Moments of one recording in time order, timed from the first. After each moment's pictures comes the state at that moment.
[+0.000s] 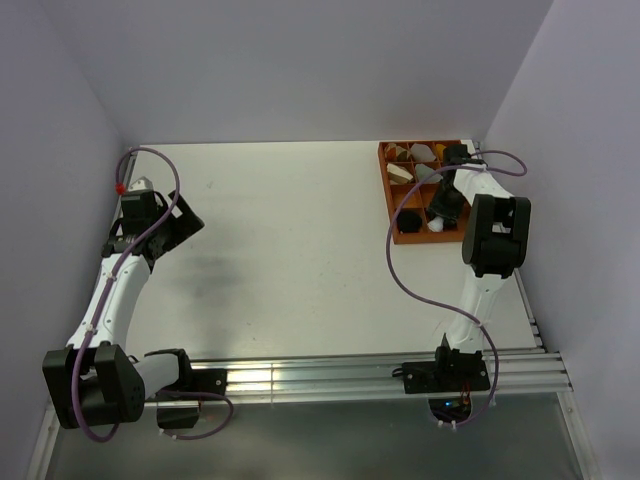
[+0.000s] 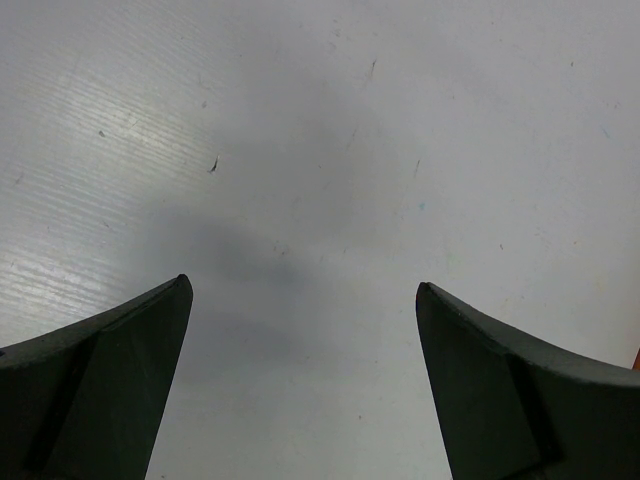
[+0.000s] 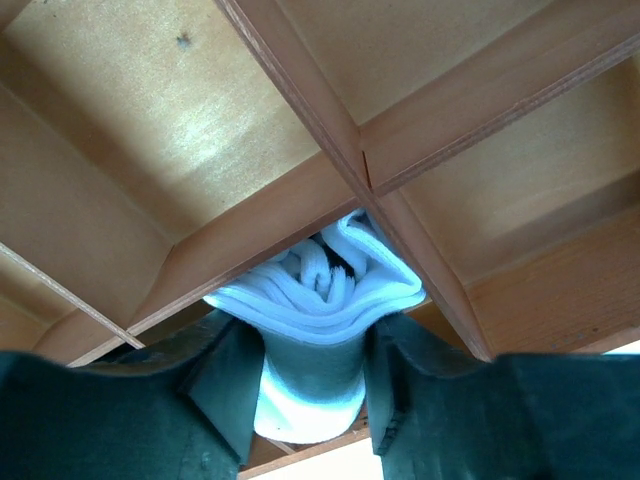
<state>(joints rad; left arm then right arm) 0.07 1.14 0.88 -0.45 0.03 -0.54 -0.12 2.08 1.58 -0.81 0.14 0.44</state>
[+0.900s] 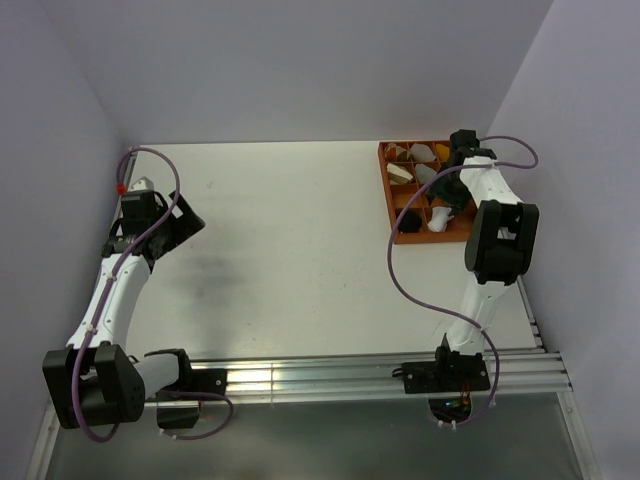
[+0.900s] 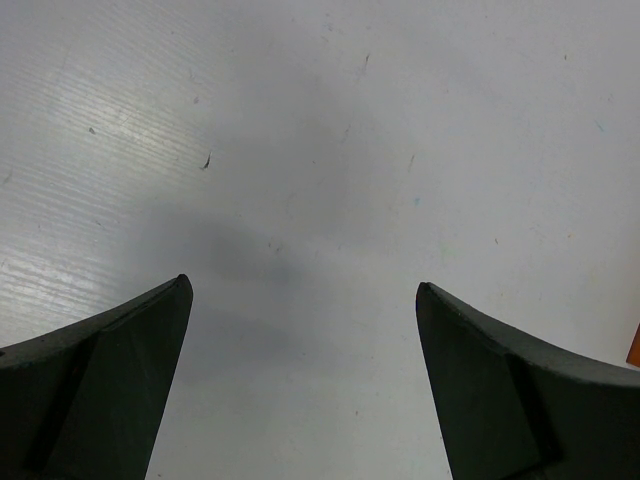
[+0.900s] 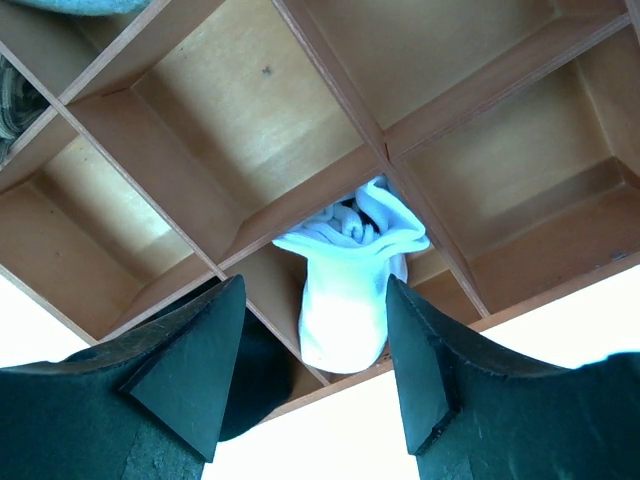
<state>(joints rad) 0.07 1.14 0.88 -0.45 0.05 -0.54 -0.12 1.99 1.64 -0.84 0.12 0.47</state>
